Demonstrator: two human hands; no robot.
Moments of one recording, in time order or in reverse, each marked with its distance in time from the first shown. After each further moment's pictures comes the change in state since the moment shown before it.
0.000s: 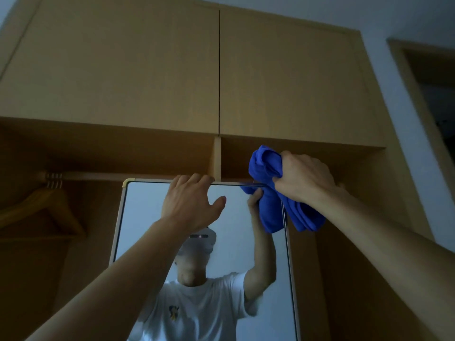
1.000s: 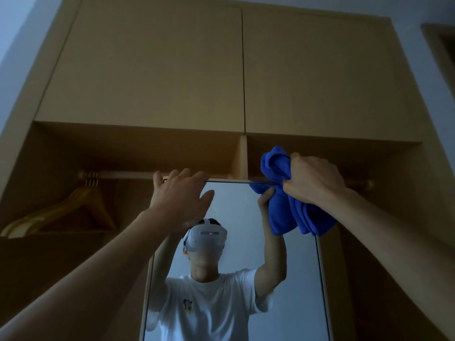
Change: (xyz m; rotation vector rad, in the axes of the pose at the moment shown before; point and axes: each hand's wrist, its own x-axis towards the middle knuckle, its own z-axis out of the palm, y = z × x) left_hand -0.009 -0.078 -0.024 0.135 -0.066 -0.081; right_hand -0.001 -0.044 0.007 0.011 -0.068 0.010
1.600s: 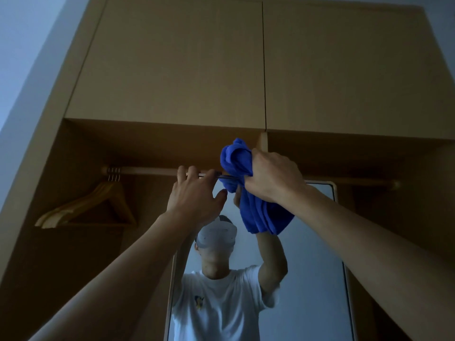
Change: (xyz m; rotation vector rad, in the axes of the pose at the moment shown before) left_hand -0.011 -0.013 0.006 -0.129 -0.011 -0.080; right_hand 0.004 -0.108 0.010 0.202 0.031 -0.230
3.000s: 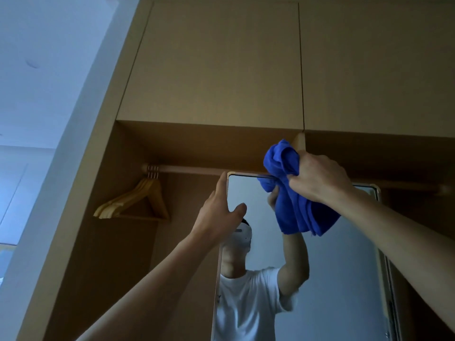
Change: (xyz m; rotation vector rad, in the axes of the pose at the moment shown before) left_hand -0.051 -0.035 -0.002 -0.613 -0.014 -0.125; right_hand -0.001 -0.006 0.000 0.011 -0.047 0.137
